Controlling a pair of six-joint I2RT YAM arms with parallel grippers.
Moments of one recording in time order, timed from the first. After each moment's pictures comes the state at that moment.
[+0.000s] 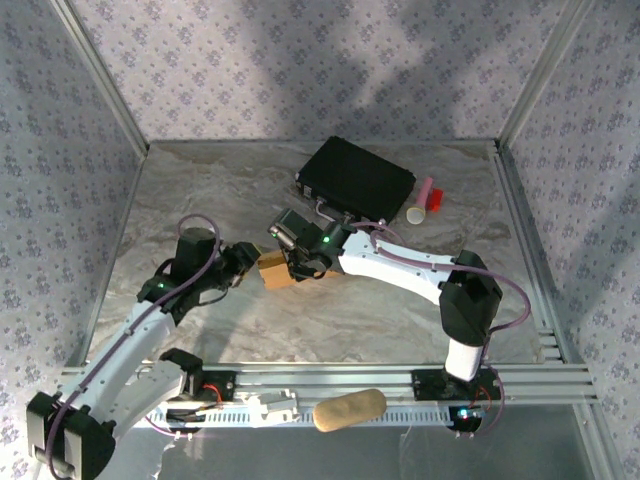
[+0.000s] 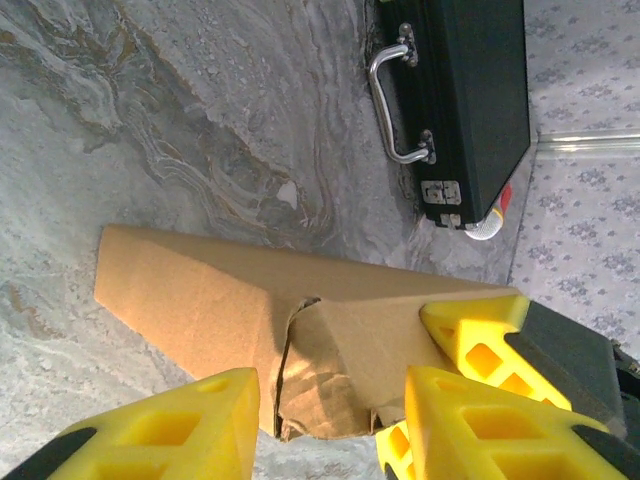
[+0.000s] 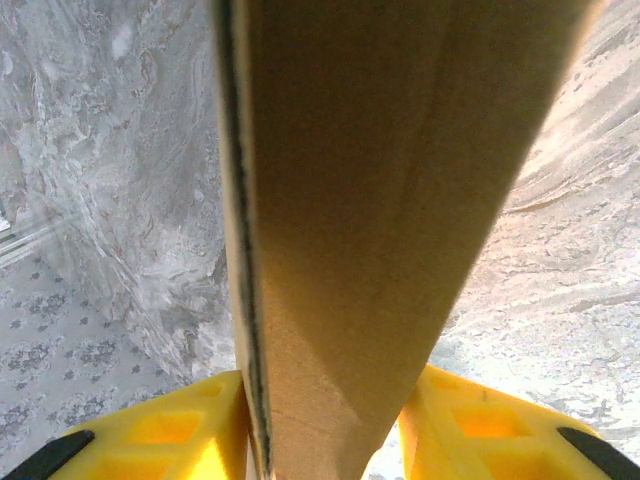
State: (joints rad) left arm -0.42 0.85 0.63 -0.44 0.25 -1.15; right arm 1.02 1.79 1.49 -0.68 0.16 2.08
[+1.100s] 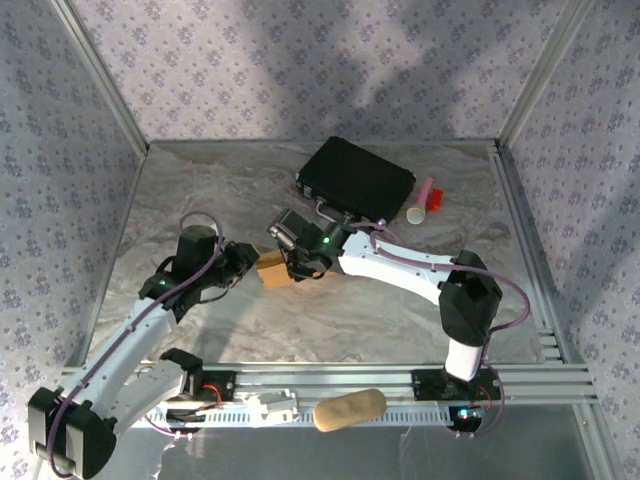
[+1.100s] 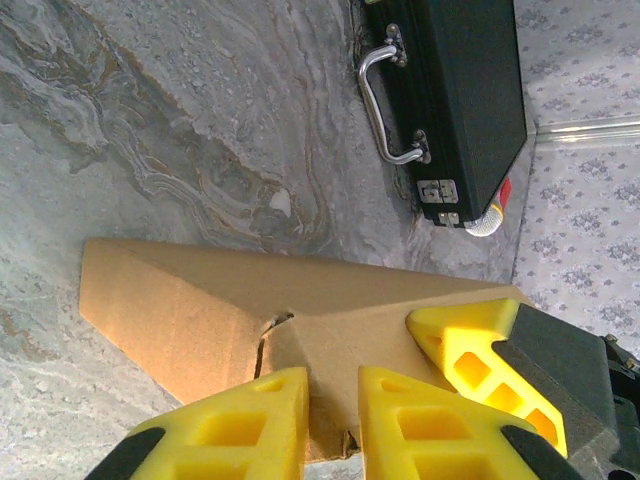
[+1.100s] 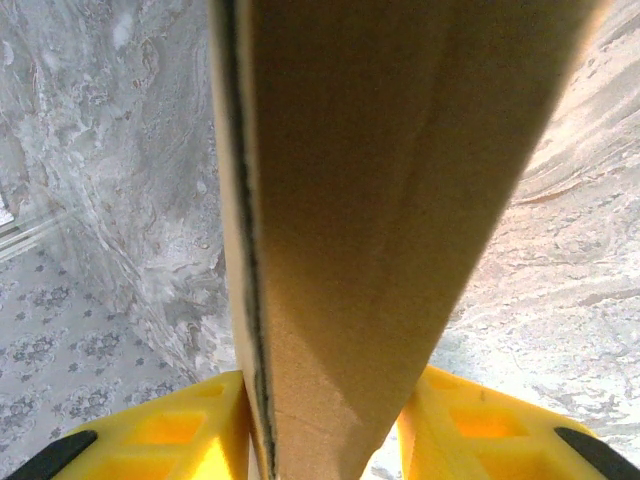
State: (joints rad) left arm -0.42 0.87 0.64 -0.42 0.26 -1.11; right arm 1.02 1.79 1.49 -0.66 0.15 2.08
